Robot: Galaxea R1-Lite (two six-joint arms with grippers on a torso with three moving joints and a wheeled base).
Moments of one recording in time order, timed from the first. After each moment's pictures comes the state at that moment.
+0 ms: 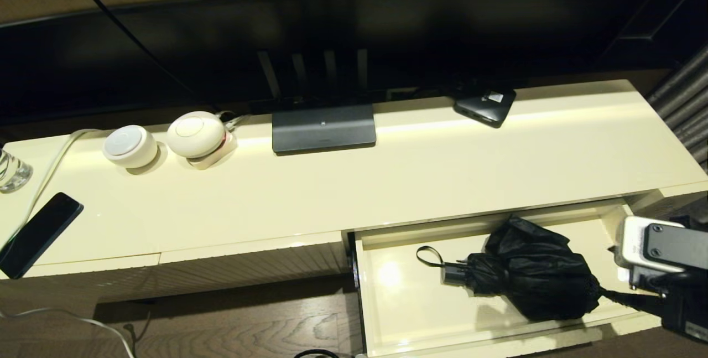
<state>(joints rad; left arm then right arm) 0.01 0.00 0.00 0.00 0.00 0.00 0.28 1.19 -0.84 0.41 -0.05 -0.91</state>
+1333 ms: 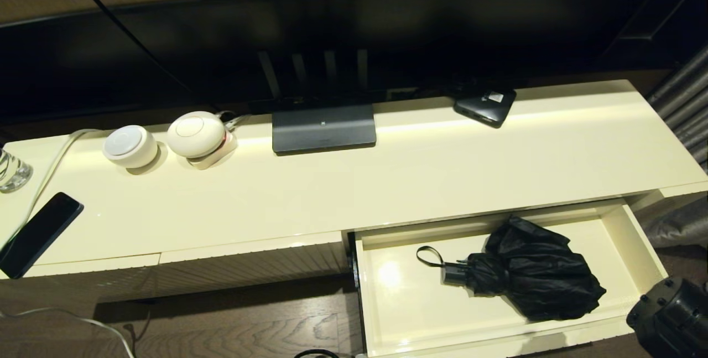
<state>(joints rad) 0.01 0.00 0.00 0.00 0.00 0.00 0.60 1.33 -0.58 0.55 0.04 -0.73</state>
